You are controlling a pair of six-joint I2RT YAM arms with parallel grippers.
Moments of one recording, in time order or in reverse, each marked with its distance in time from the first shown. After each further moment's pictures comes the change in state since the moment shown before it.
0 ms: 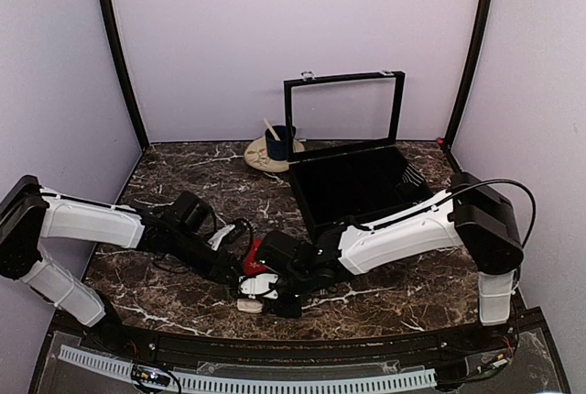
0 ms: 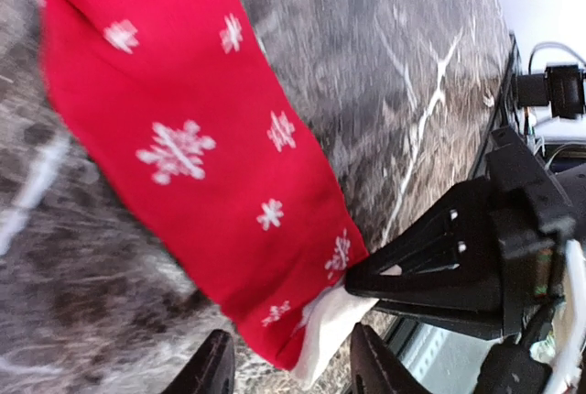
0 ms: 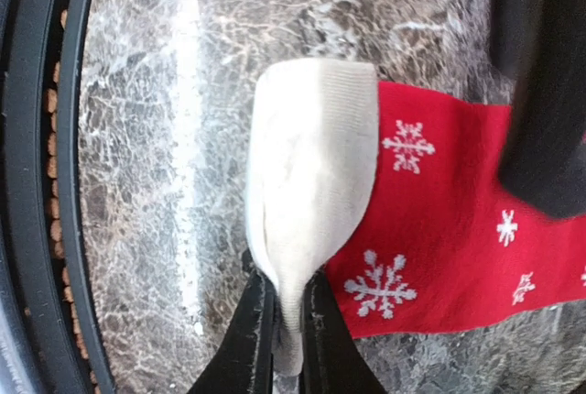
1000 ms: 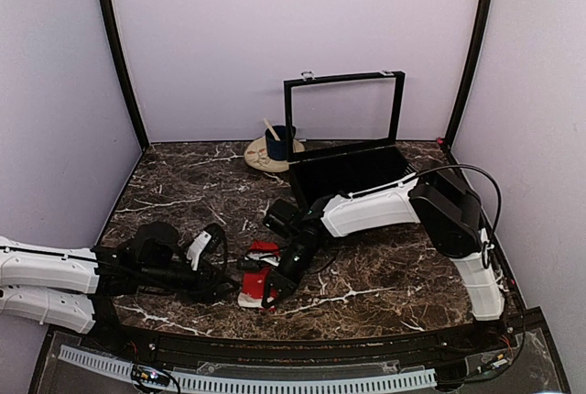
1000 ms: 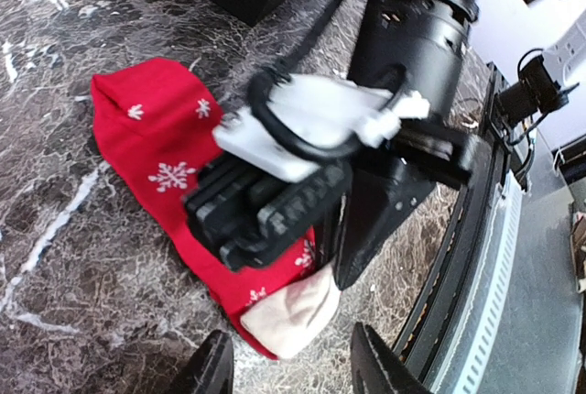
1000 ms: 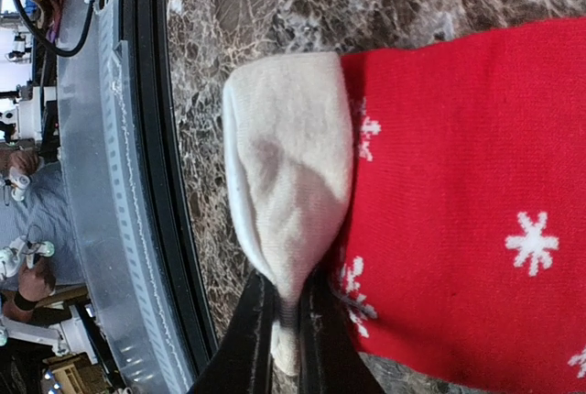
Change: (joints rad) left arm -0.183 -0.473 -0.344 0.304 -0.341 -0.052; right arm -0.227 0.212 0.244 -0.257 -0.660 0.256
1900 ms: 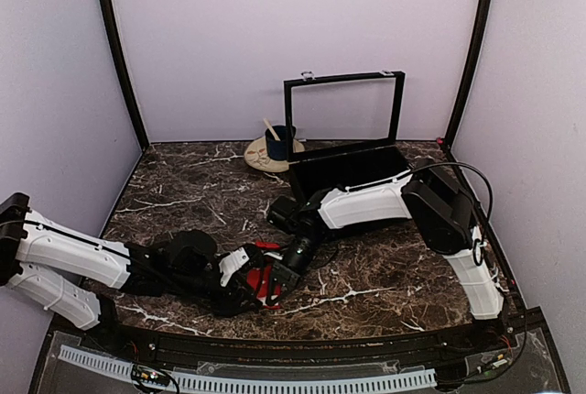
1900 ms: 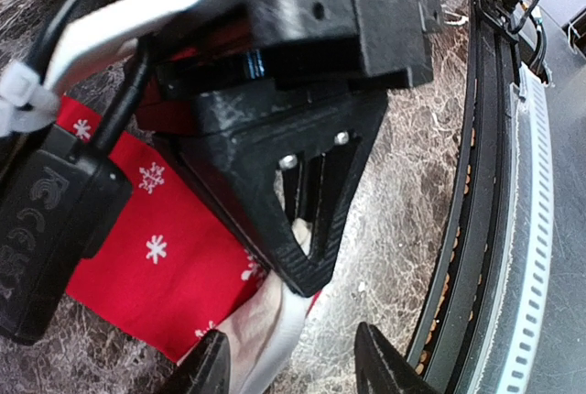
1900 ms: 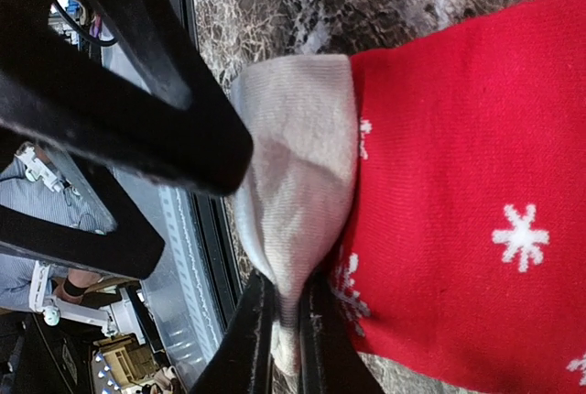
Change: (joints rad) left arm -0.175 0.295 0.136 0.044 -0.050 0.240; right arm -0.050 0.066 0.094 -0.170 -0.141 -0.024
